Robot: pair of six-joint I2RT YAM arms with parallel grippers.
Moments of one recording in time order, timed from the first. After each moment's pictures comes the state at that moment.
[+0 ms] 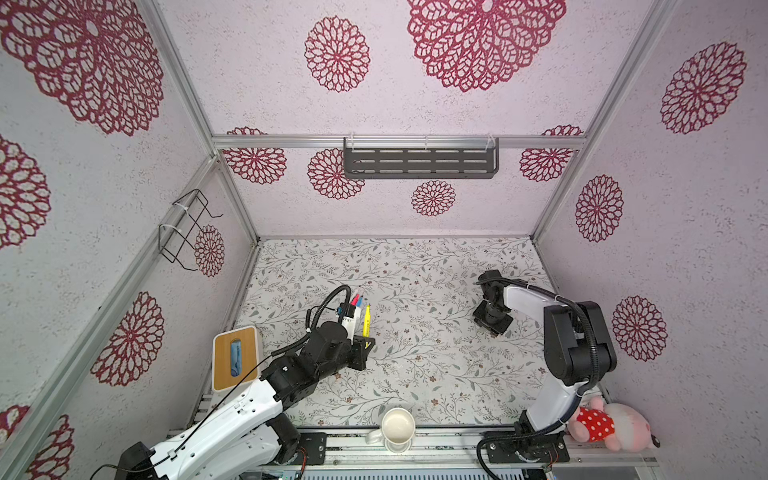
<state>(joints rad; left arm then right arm) -0.79 0.86 0.62 -0.35 -0.01 -0.57 0.18 1.80 1.12 -0.76 0.13 0.88</state>
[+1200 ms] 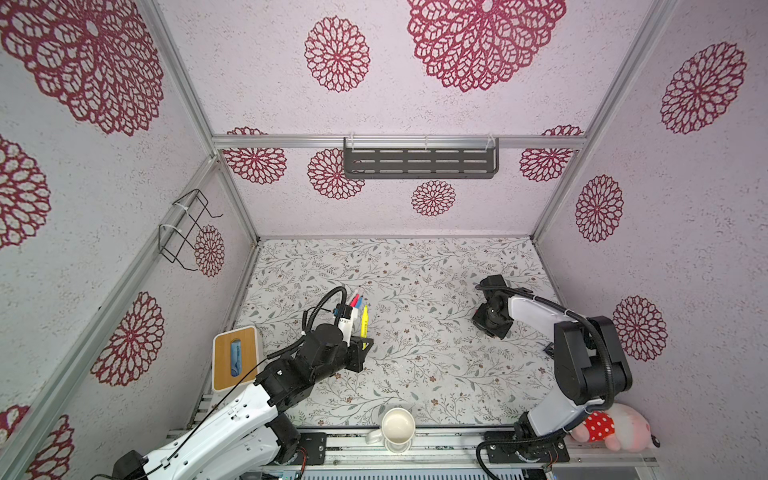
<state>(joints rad) -0.79 0.80 0.61 -0.35 -0.01 -0.57 0.23 1.61 1.00 -0.68 0.07 0.82</state>
